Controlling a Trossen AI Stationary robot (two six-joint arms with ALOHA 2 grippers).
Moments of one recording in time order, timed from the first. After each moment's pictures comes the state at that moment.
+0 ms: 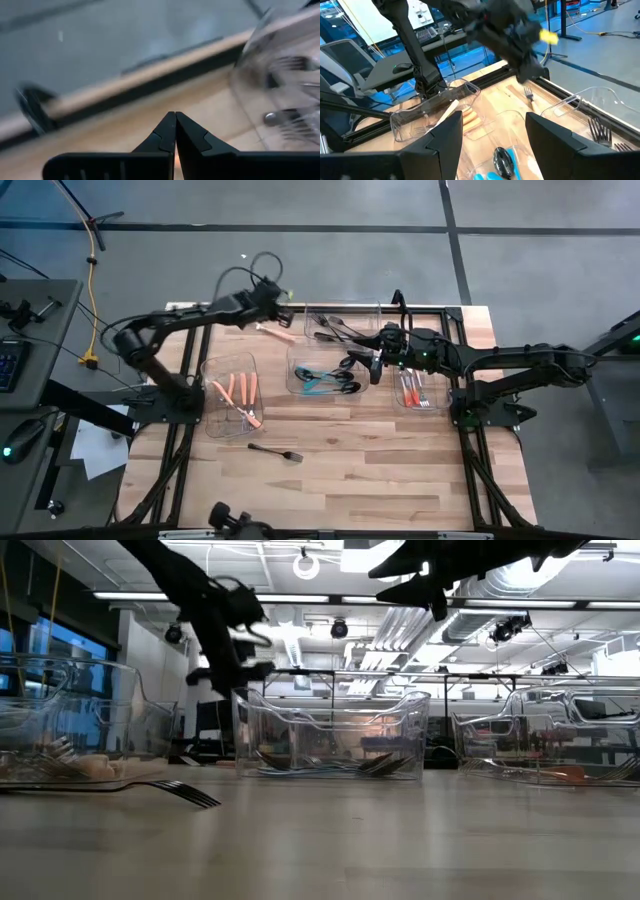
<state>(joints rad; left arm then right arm) 0.67 1.61 1.06 -0.36 -0.34 -0.40 -0.14 1.13 0.75 0.22 0.15 0.30</state>
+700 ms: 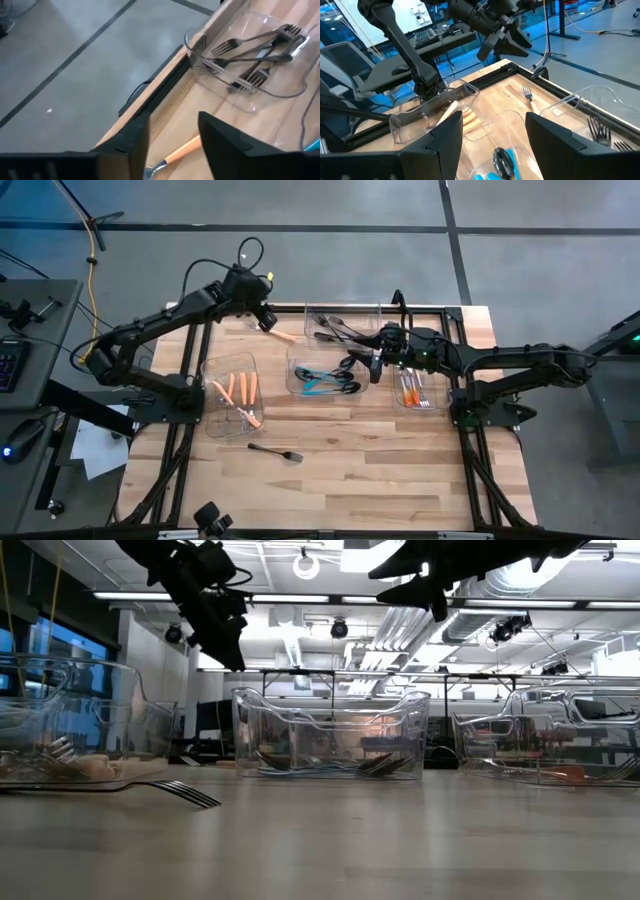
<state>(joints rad) 0.74 1.34 1.06 -0.47 -0.11 0.15 -0.14 1.13 0.75 0.22 0.15 0.31</state>
